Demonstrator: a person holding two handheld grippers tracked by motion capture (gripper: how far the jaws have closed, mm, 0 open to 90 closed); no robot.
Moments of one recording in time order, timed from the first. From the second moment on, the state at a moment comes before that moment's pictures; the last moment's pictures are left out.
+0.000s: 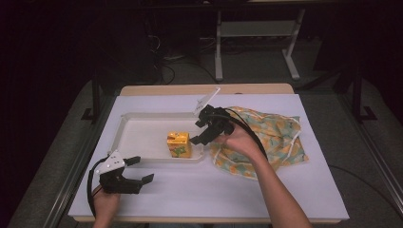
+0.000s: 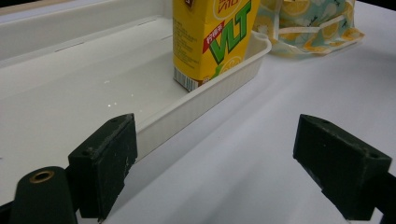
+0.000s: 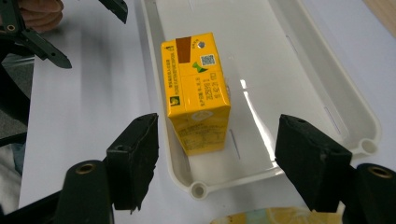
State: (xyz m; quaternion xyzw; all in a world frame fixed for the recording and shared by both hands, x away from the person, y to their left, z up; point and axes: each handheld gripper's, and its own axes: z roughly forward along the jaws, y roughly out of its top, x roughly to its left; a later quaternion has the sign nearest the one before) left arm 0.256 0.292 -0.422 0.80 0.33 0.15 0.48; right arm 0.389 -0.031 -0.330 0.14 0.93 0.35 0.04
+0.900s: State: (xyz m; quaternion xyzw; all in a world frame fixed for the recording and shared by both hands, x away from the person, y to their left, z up) left arm 0.256 0.291 -0.423 0.80 0.33 0.15 0.48; right arm 0.377 -0.082 -0.331 0.18 0.91 0.36 0.05
